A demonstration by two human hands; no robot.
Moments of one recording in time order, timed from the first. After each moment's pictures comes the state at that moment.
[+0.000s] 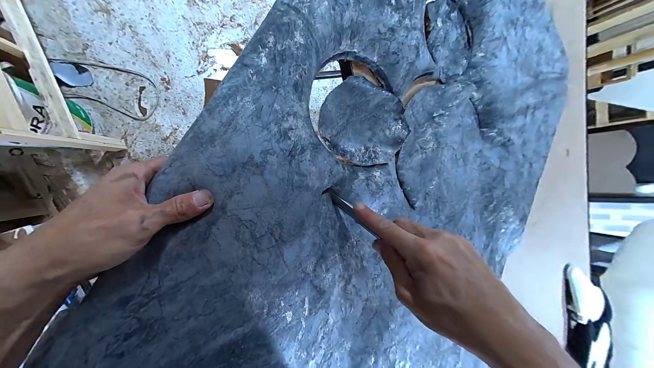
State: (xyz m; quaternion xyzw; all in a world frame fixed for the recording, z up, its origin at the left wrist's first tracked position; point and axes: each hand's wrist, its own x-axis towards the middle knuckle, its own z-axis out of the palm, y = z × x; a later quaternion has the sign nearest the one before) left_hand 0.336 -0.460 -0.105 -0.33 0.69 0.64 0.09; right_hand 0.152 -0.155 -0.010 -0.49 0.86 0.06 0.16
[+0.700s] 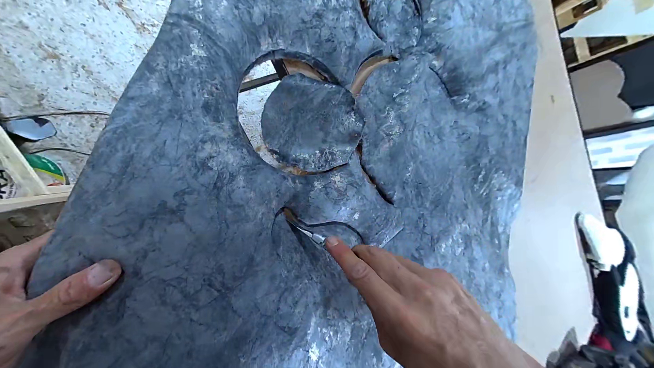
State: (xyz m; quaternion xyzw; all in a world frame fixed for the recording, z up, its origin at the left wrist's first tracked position) left_hand 0.311 -0.443 -0.068 -0.40 0.65 0.63 0.14; right_hand 0.163 -0.124 -0.021 -0.52 0.85 0.00 0.12
